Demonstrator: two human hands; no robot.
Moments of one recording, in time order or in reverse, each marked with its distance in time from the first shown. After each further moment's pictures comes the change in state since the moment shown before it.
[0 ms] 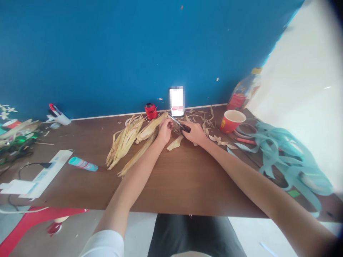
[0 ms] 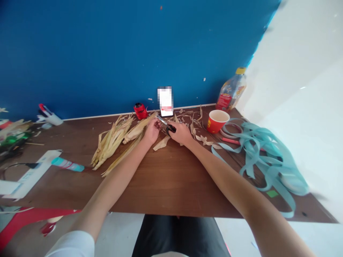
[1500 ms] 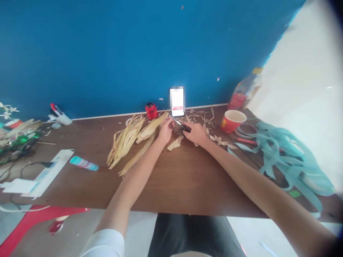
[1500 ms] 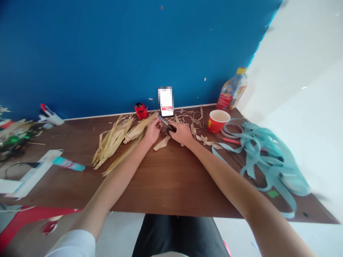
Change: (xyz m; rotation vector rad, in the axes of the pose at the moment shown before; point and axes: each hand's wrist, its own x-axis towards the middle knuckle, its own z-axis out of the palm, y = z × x) left_hand -0.002 0.002 0.001 0.043 -0.015 -0.023; right_hand 0.000 -0.001 -0.001 -0.083 -0.013 0.062
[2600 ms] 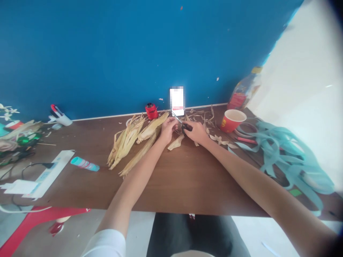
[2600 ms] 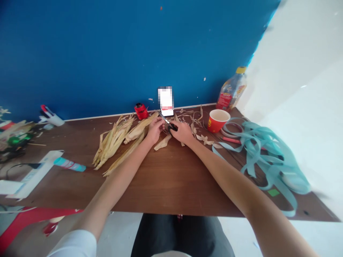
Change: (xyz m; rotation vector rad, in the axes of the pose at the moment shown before) left_hand -0.002 -0.006 0.001 0.208 -0.068 0.030; right_hand 0.000 -0.004 -0.007 0.118 0.009 0.010
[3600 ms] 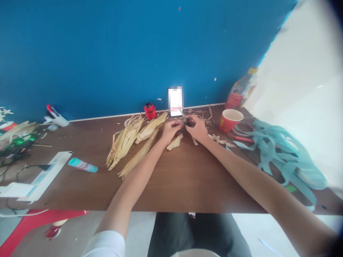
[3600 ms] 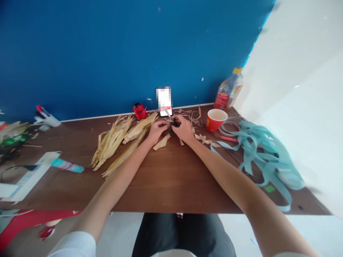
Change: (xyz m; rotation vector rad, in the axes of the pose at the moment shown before) left_hand -0.003 -0.010 0.000 0.278 -0.127 0.092; right_hand 0.003 0.010 0.001 0.203 0.188 0.083
